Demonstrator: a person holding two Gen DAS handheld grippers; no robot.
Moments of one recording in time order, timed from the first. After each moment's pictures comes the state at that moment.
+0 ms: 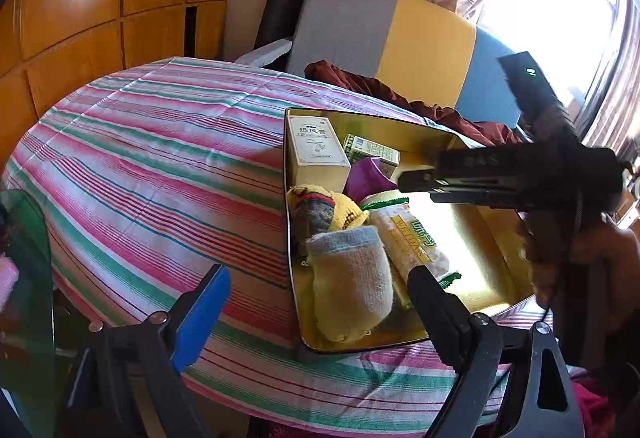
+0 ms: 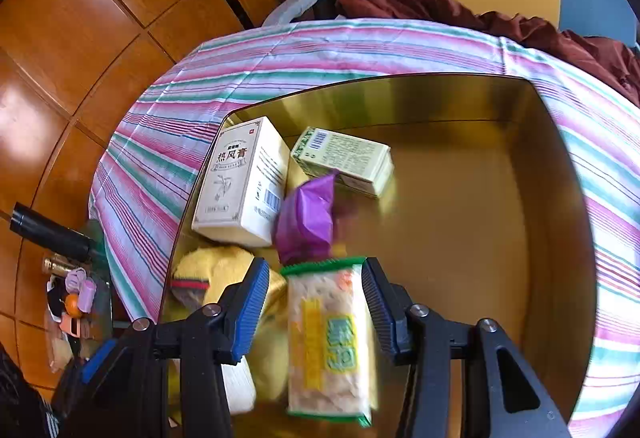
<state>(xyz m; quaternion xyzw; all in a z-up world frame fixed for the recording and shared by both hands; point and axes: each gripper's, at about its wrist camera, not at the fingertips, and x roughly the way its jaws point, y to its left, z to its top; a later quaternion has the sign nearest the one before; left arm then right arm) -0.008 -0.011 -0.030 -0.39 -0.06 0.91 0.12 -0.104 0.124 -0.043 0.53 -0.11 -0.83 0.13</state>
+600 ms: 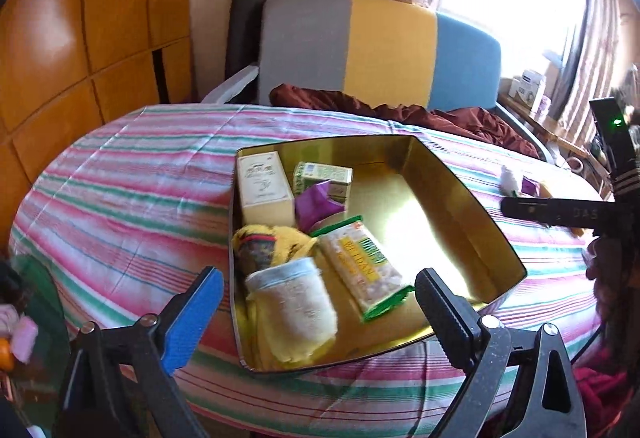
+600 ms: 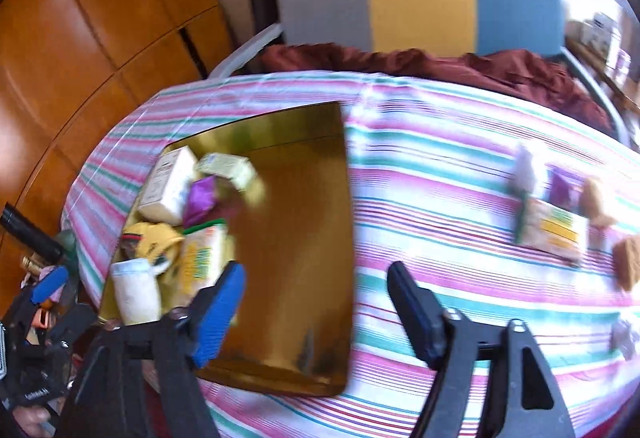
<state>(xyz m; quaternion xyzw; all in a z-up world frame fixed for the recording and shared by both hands) 0.002 0.045 0.006 -0.36 0.02 0.92 0.15 -0.008 0.252 -0.002 0.46 -0.10 -0.88 0.04</state>
